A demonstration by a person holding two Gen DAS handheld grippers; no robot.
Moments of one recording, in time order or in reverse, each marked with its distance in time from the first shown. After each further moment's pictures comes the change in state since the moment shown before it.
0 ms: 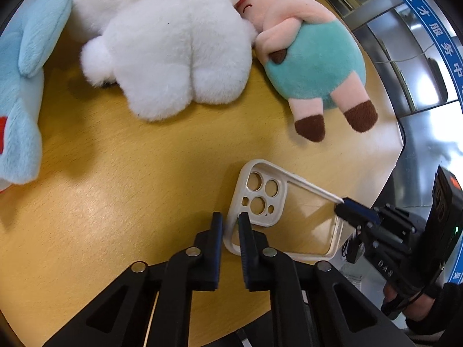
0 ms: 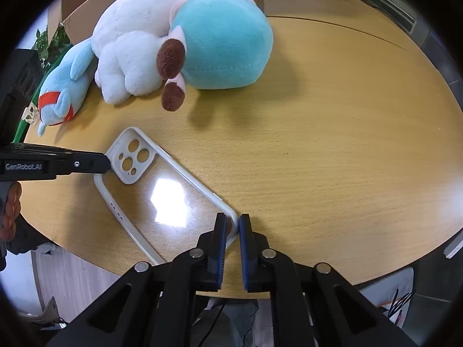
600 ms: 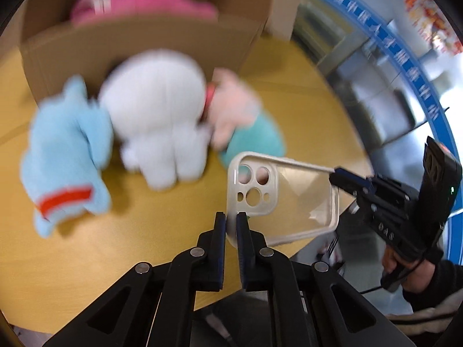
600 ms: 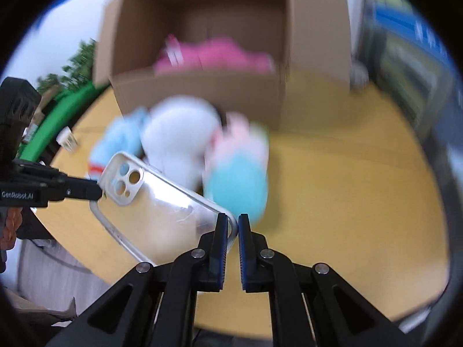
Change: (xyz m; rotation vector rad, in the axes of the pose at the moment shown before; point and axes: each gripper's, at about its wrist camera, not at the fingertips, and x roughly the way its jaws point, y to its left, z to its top) left arm -0.178 -0.060 0.012 0.008 -0.295 -0.004; right arm -0.155 0.011 0.096 -0.221 -0.320 0.038
